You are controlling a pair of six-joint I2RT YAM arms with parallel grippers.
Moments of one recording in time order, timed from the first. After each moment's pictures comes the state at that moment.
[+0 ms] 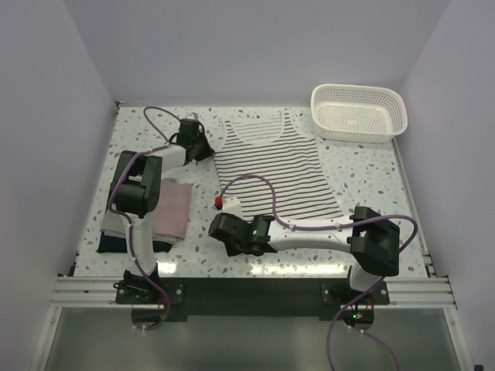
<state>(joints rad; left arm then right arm) -0.22 2.11 1.35 0.02 0.08 -0.63 1.31 1.71 1.17 -0.51 0.36 0.83</state>
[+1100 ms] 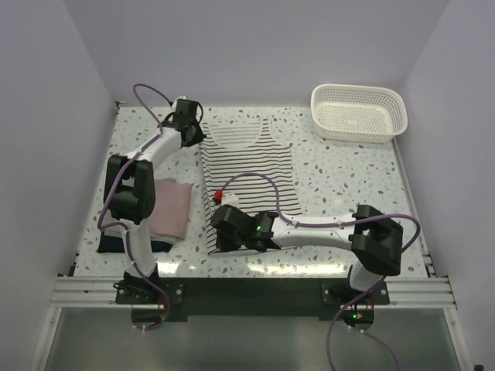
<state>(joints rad) -0.21 2.02 1.57 -0.37 -0.19 -0.59 1.26 1.70 1.14 -0.32 0.18 0.88</state>
